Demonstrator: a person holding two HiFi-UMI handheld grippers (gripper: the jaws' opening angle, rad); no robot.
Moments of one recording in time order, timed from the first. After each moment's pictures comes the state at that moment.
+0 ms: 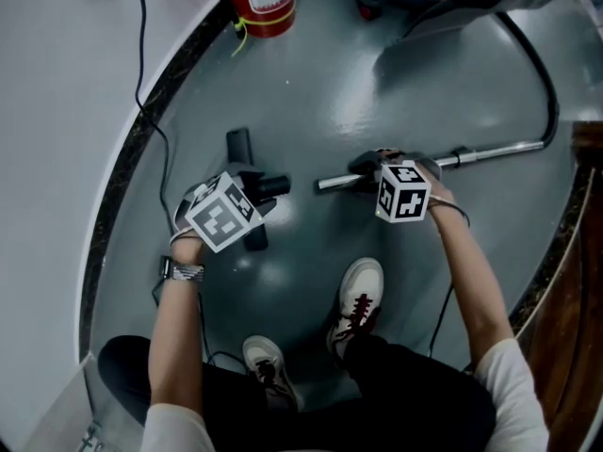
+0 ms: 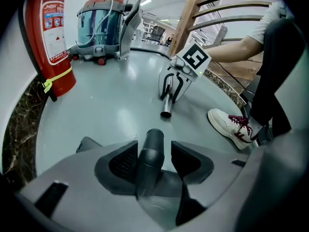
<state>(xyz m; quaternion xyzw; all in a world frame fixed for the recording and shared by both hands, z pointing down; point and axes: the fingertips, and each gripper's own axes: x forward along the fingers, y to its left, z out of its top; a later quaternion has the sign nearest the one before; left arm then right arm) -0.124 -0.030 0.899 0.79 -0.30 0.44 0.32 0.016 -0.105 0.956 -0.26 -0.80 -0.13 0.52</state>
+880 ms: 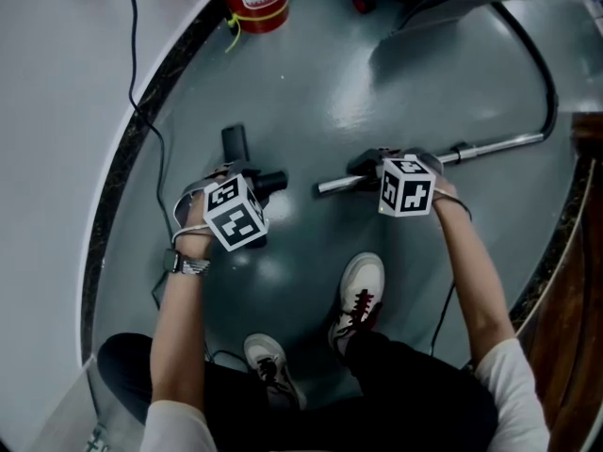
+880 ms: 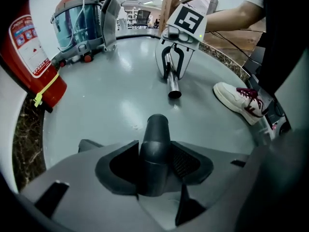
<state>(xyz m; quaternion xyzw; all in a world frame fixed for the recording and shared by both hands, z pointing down) -0.128 -0.016 0.937 0.76 -0.26 0.54 0.26 0.024 -0.094 0.947 -0.28 -0.80 -0.09 0.52</state>
